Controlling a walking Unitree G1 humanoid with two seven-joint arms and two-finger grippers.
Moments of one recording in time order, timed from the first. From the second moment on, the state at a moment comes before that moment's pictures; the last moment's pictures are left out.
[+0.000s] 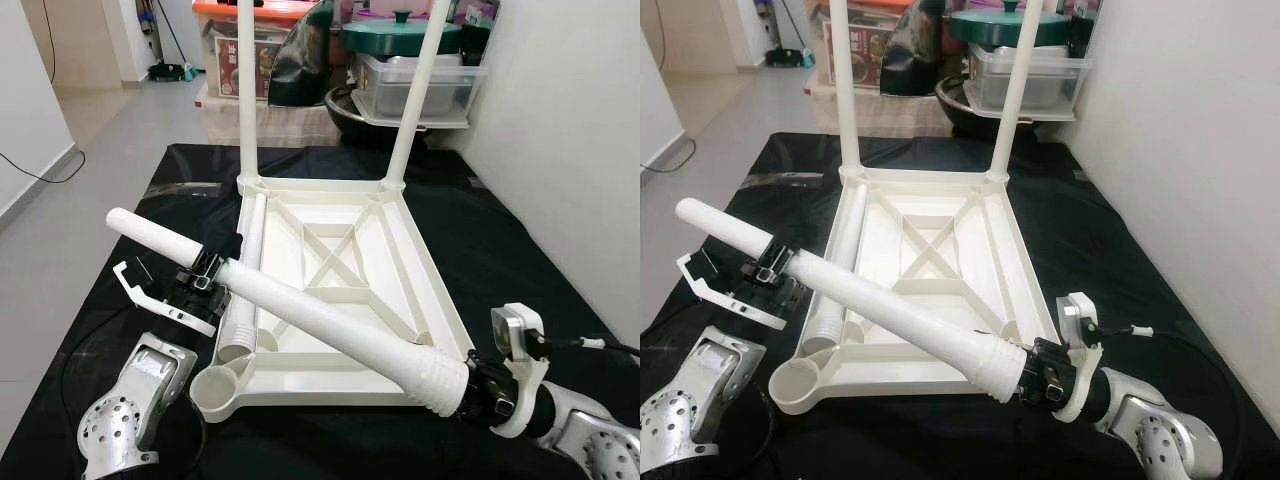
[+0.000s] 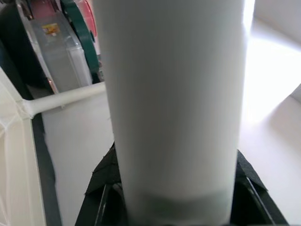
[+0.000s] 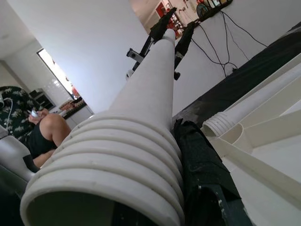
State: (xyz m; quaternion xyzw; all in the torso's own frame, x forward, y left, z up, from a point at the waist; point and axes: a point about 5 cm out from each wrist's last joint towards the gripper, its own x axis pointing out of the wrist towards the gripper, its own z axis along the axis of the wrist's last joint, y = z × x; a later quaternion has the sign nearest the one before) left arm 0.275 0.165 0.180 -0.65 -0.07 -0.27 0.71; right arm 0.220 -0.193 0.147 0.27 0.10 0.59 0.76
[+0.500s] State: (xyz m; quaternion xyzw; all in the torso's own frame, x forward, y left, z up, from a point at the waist) left arm 0.272 0.170 0.185 -0.63 -0.09 -0.28 0.72; right arm 0.230 -0.184 0.136 0.23 0.14 0.57 0.78
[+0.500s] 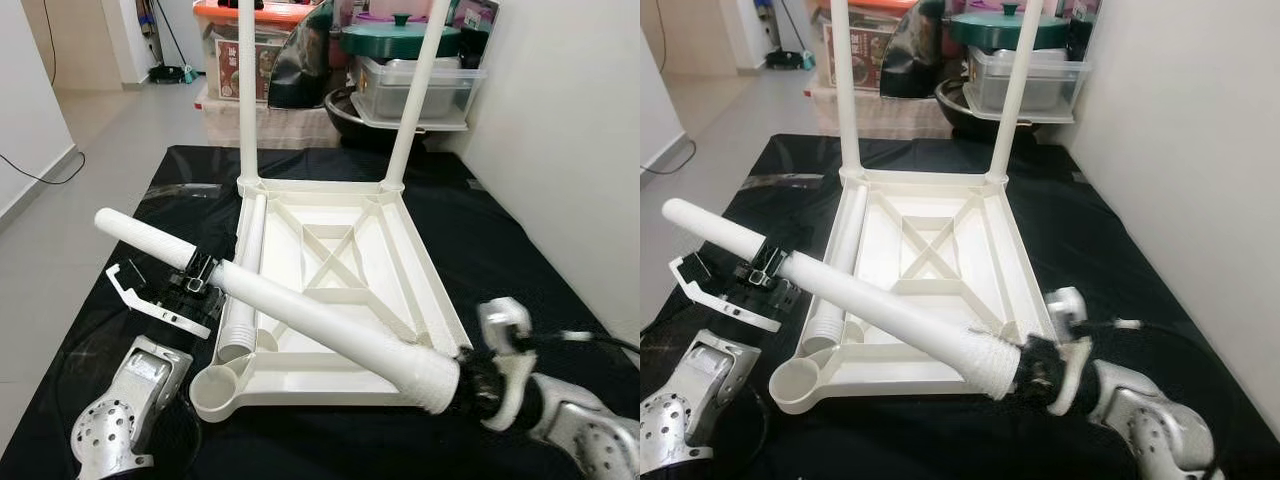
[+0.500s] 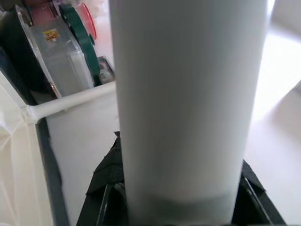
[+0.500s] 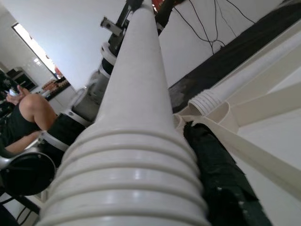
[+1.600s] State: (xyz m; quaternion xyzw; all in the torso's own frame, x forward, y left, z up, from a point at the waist) left arm 0.274 0.168 0.191 -0.53 -0.10 -0.27 0.79; right arm 0.317 -0.299 0.205 0.11 0.06 0.24 0.96
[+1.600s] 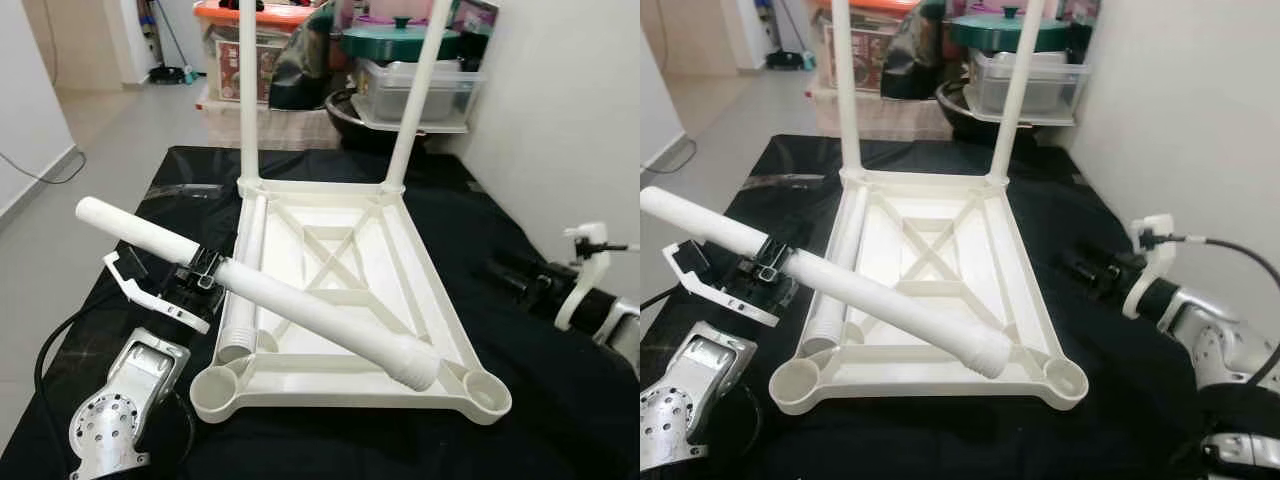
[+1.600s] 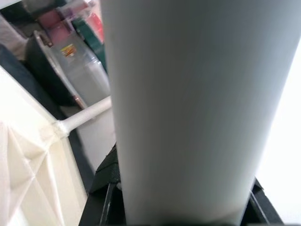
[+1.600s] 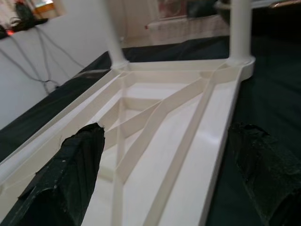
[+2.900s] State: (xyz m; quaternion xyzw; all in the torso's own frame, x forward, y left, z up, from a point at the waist) left arm 0.272 0.130 0.188 -0.41 -0.06 -0.36 0.84; right arm 0.274 -0.096 0.201 -0.03 0.30 0.59 0.75
